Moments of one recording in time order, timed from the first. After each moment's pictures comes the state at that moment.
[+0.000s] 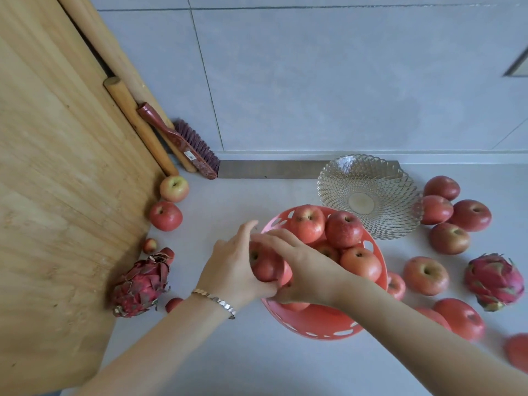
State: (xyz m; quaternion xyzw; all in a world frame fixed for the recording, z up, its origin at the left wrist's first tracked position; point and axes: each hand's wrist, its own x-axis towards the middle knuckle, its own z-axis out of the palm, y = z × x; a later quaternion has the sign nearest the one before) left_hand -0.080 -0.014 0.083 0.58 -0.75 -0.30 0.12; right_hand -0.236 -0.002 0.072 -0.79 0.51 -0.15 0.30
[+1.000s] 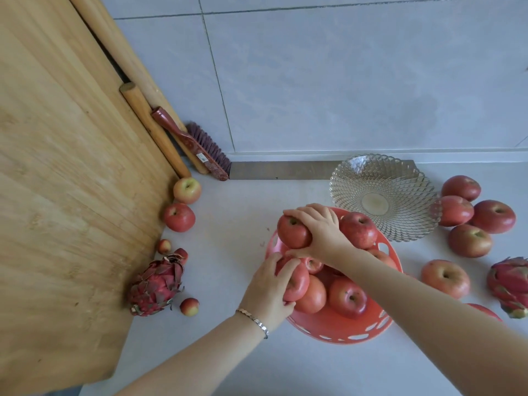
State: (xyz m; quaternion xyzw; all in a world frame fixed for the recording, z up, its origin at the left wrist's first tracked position) left_hand -0.094 -0.001 -0.007 0.46 -0.84 -0.24 0.15; right_hand -0.262 -0.061 0.013 -0.74 0.61 -0.18 0.23
